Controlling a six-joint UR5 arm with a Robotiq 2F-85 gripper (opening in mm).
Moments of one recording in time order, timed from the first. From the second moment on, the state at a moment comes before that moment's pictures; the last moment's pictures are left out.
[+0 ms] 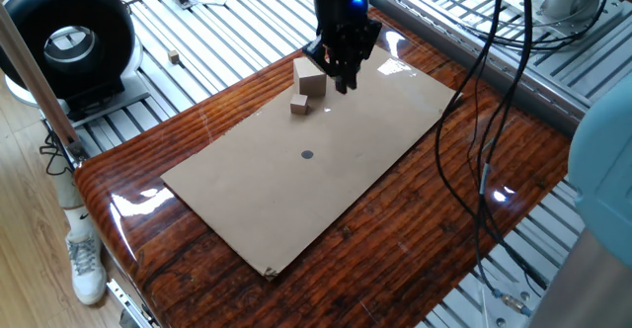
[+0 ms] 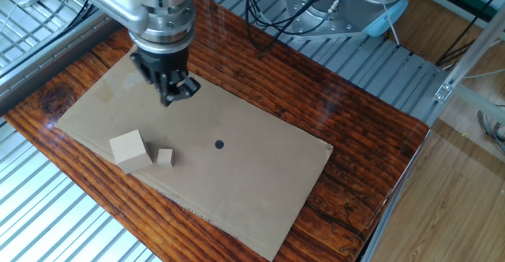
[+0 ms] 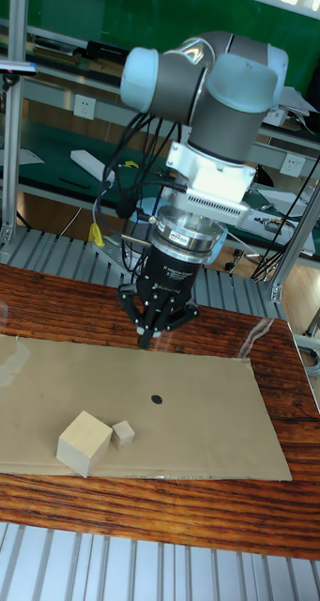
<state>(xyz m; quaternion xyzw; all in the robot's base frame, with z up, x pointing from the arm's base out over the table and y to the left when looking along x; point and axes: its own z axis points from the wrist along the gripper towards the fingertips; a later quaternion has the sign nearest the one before) 0.590 -0.010 0.183 -0.04 1.00 -0.04 0.08</state>
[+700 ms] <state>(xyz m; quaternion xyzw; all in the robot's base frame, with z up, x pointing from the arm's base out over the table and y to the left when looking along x) 0.616 -0.011 0.181 -0.08 0.99 -0.02 0.13</state>
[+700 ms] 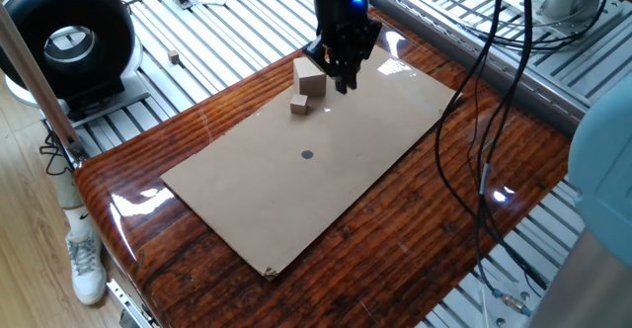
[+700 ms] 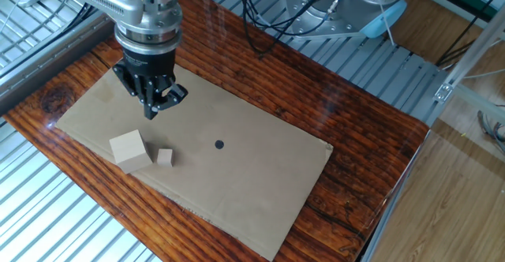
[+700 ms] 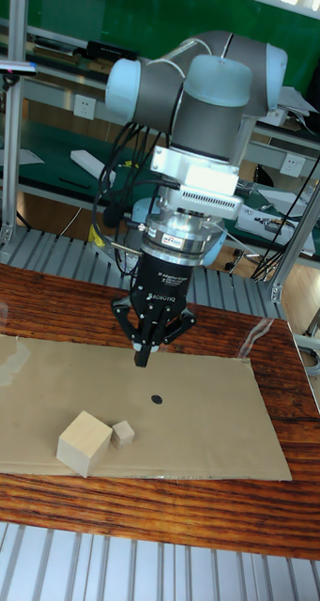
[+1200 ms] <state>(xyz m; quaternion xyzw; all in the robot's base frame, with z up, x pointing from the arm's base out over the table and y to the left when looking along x) 0.581 0.001 0.173 0.00 1.00 0.02 0.06</state>
